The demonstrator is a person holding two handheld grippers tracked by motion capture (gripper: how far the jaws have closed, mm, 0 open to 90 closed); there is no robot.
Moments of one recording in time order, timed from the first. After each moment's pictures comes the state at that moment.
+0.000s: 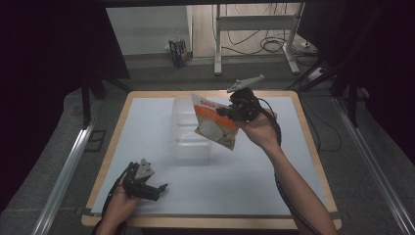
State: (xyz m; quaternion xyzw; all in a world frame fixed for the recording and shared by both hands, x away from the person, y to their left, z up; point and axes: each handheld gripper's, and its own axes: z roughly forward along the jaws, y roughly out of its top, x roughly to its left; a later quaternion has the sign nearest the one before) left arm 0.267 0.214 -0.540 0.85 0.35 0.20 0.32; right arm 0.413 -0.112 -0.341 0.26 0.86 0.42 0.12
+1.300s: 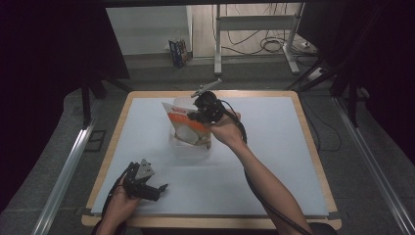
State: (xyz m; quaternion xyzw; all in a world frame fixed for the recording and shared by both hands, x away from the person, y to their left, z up) left arm 0.267 0.213 -0.539 0.86 0.35 0.20 0.32; right arm 0.435 -0.026 -0.381 0.23 0.88 0.40 0.09
